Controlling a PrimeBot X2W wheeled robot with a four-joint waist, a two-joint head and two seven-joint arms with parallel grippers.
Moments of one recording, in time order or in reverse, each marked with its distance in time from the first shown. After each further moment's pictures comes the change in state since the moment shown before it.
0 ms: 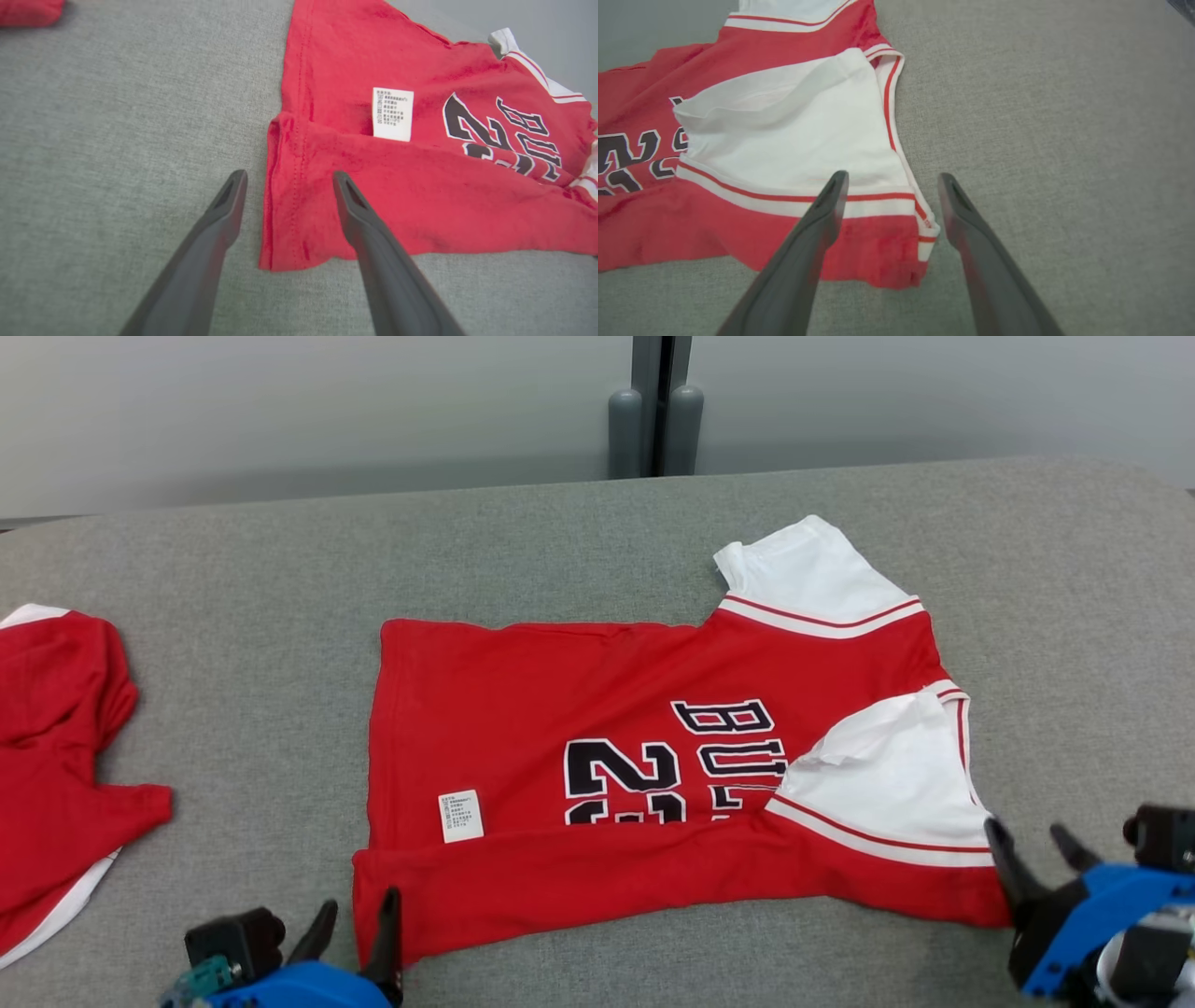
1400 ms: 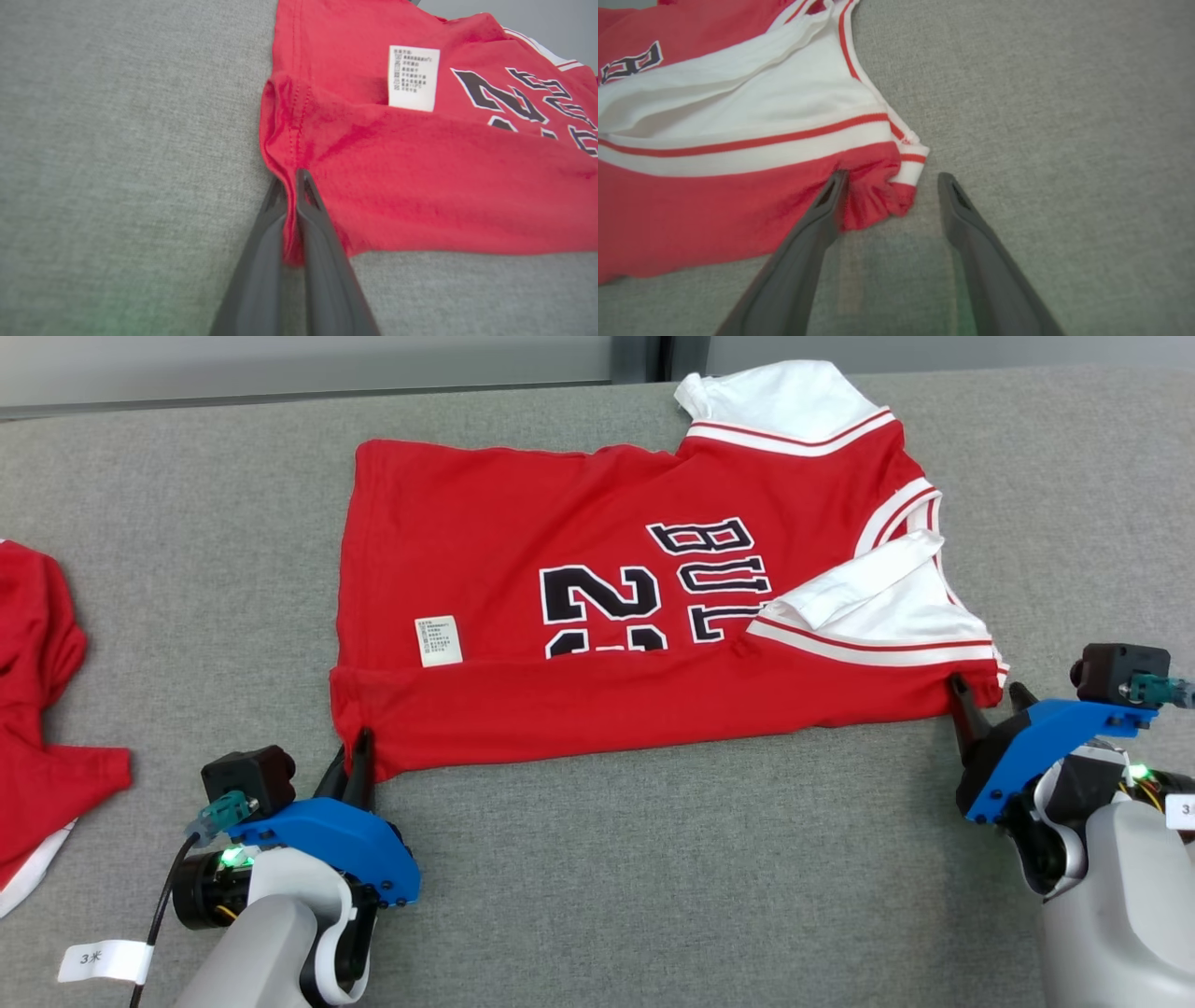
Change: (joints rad) left arm -0.419 -0.126 0.004 0.490 0.060 -0.179 -0.132; right arm -0.474 -0.004 -0.025 0.493 -0.117 0.000 -0.147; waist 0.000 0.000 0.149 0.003
